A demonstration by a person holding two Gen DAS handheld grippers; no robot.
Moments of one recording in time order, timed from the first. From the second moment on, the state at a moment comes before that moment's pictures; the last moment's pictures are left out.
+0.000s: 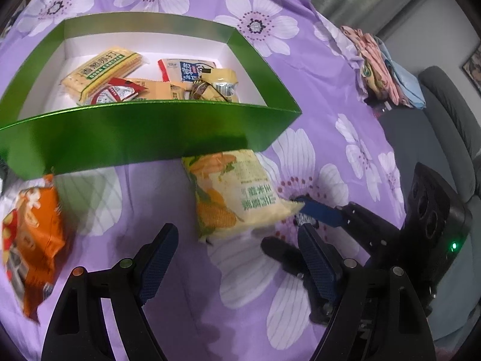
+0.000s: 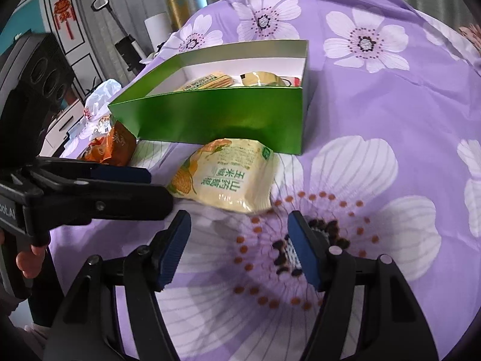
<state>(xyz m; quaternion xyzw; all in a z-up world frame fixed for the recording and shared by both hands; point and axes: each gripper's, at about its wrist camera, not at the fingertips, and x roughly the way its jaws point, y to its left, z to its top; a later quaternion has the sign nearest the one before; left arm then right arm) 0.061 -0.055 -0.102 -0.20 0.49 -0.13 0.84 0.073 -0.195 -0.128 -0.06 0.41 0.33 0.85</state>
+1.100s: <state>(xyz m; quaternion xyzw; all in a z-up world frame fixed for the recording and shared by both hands) 0.088 -0.065 -0.109 -0.17 0.50 -0.14 0.84 0.096 -0.164 -0.132 -0.10 0.43 0.36 0.82</state>
